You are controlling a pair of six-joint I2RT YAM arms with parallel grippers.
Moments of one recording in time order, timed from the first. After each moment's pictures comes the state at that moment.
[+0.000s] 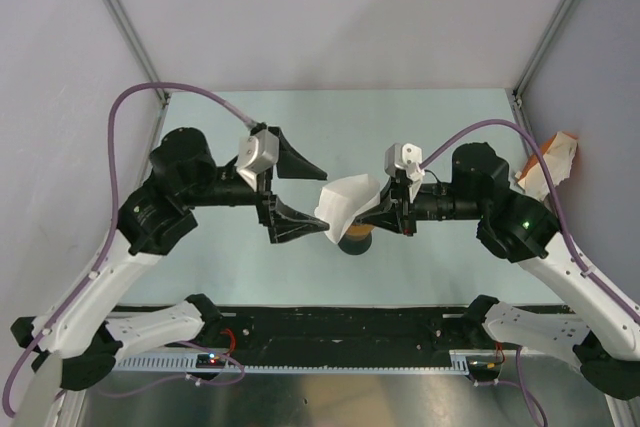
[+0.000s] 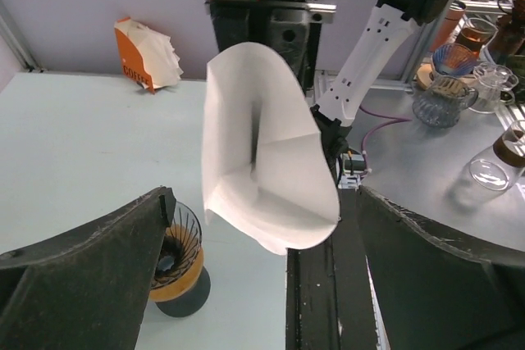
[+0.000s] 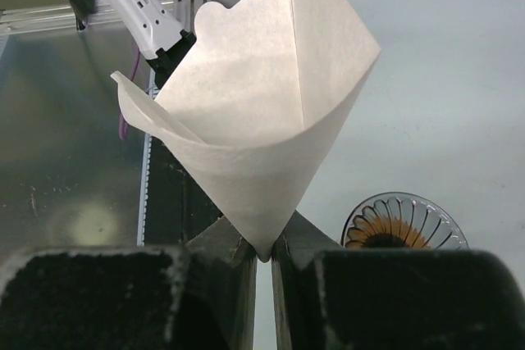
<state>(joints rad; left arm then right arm) -0.77 0.99 1.38 -0.46 0.75 0.00 0.80 0.95 1.24 -0.53 -0.66 -0.13</state>
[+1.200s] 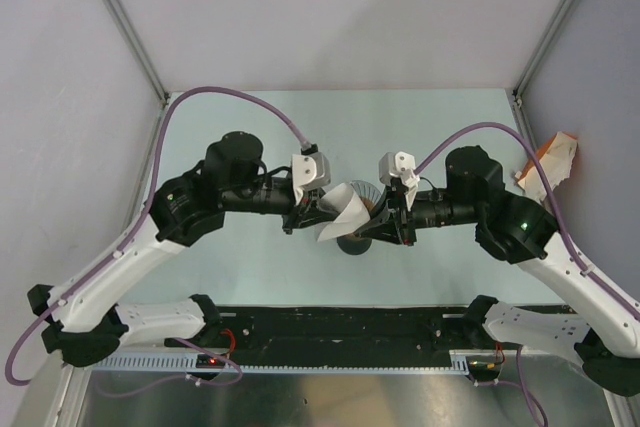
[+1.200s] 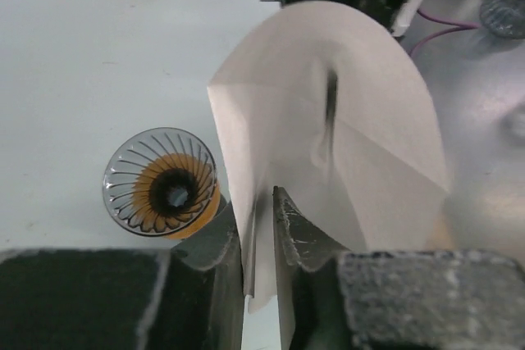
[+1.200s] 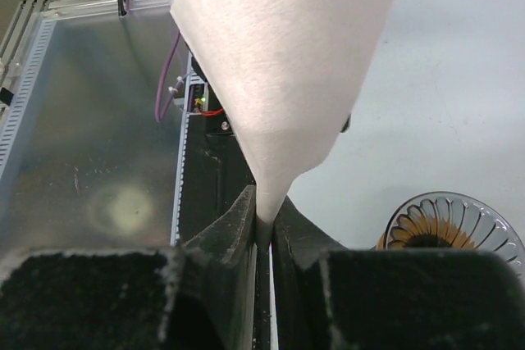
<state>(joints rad) -0.92 1.11 1.42 -0.69 0.51 0.19 0.84 0.95 1.24 -0.57 -0.70 -0.10</state>
